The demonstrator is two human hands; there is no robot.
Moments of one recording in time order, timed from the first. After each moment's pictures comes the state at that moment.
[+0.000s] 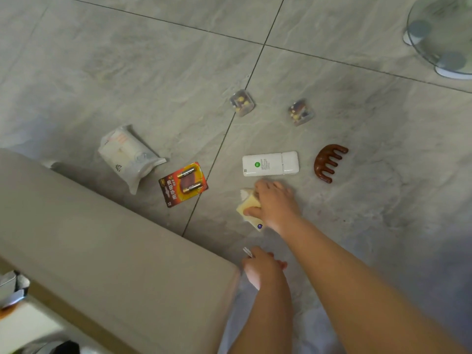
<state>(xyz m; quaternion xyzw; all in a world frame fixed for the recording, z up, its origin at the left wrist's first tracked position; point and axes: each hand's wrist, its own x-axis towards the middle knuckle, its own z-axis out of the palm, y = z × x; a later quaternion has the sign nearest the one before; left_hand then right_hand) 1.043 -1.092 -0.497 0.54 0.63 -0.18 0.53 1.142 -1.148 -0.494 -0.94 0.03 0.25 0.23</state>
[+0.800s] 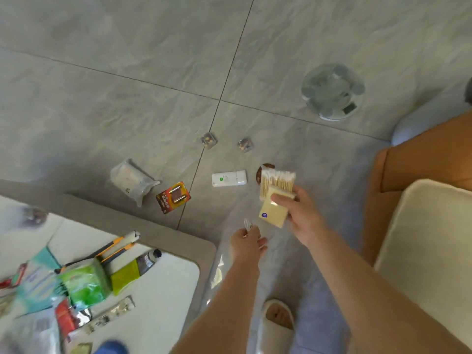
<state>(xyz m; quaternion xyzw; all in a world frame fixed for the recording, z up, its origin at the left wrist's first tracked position) 1.034 -1.126 -0.223 0.59 0.44 -0.34 0.59 1.054 -1.249 -0.223 -0.49 0.46 0.10 0.73</state>
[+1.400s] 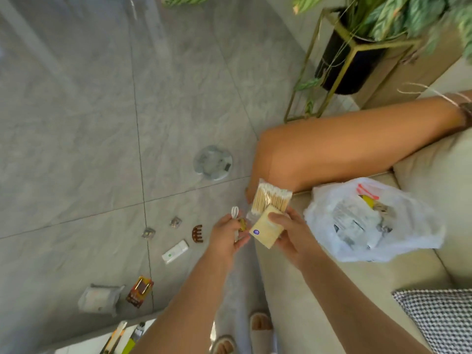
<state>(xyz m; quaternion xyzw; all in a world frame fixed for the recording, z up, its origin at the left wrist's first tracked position) 1.015 -1.245 0.134 0.57 0.12 -0.54 0.60 0.901 -1.337 0.138 -0.29 0.47 -0.20 0.81</state>
